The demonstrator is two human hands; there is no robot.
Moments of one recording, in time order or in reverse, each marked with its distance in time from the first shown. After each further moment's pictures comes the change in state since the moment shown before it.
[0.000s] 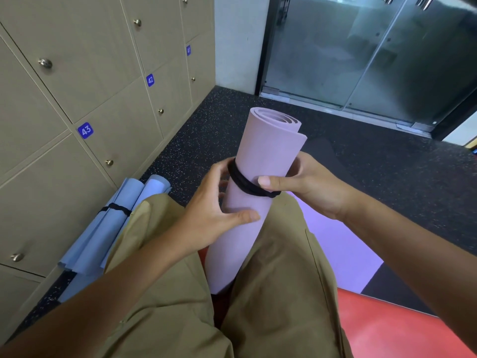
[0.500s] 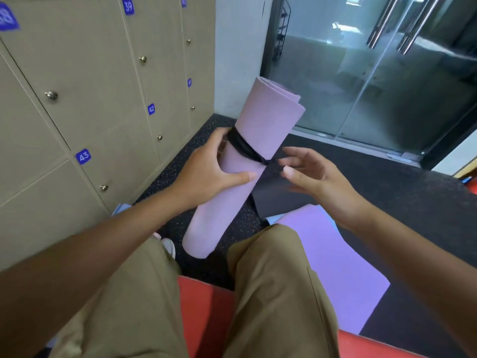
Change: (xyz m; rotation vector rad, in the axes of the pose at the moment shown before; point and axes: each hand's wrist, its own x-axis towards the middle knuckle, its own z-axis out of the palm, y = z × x) left_hand 0.108 0.038 -0.038 0.175 0.128 0.159; right_hand 0.014 -0.015 -0.050 -0.097 0.290 -0.102
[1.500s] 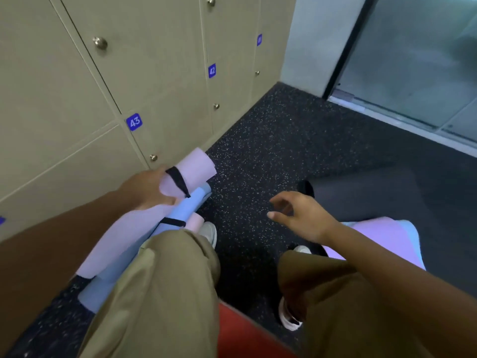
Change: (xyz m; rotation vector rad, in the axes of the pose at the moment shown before) left_hand -0.032 -0.315 -0.164 0.733 -0.137 -0.810; right_hand 0.174 0.176 0.144 -0.684 -0.484 0.045
